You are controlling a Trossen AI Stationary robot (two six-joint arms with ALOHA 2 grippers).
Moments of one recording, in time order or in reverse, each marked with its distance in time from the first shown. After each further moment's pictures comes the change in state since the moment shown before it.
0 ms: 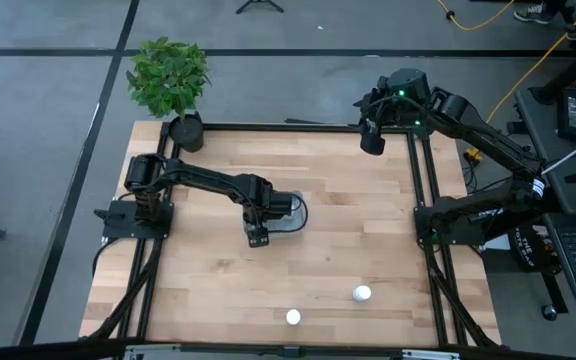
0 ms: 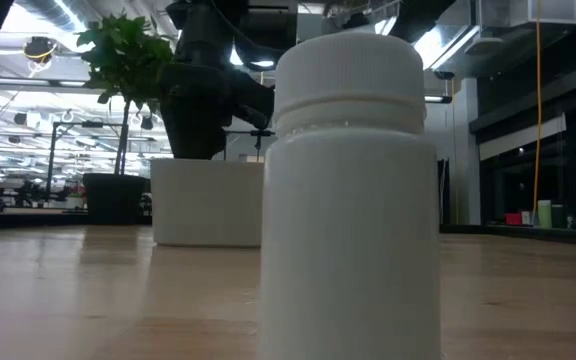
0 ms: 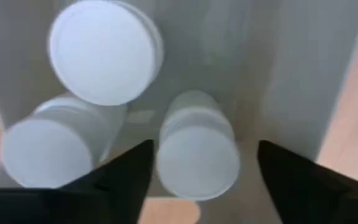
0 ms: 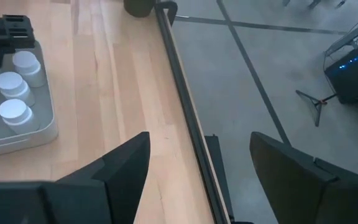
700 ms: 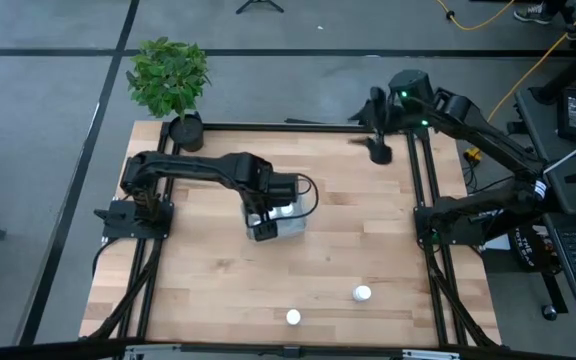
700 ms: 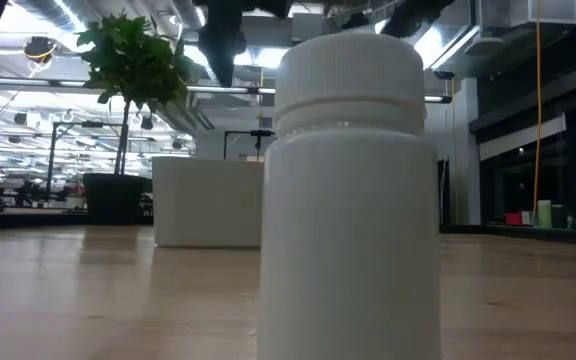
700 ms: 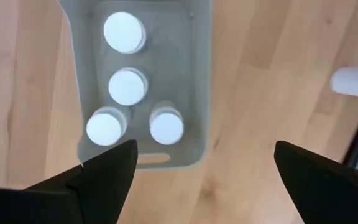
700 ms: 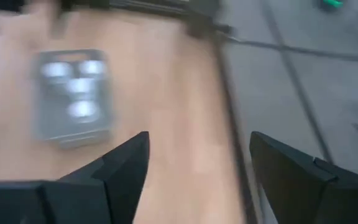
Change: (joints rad) left arm -0.032 -0.028 0.474 -0.355 0.021 -0.098; right arm 0.007 -0.020 0.000 -0.046 -0.284 -0.065
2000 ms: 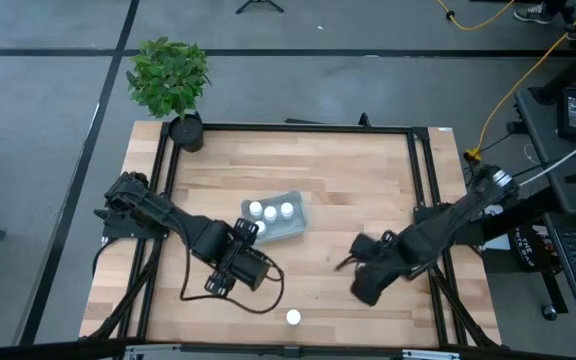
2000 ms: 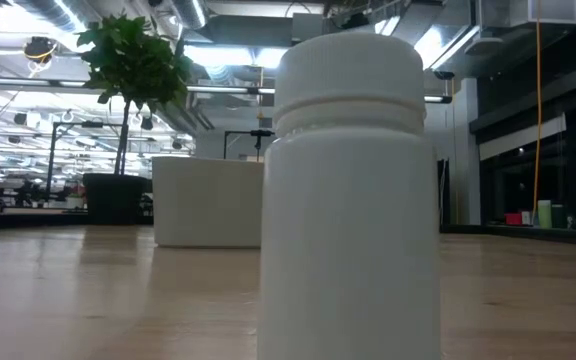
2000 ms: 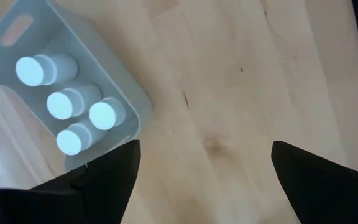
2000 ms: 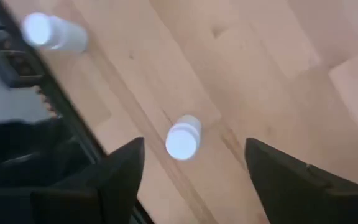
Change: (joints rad) left arm -0.460 -0.020 0.025 -0.113 -0.237 0.219; right arm 1.185 0.328 0.000 -0.358 0.394 1.748
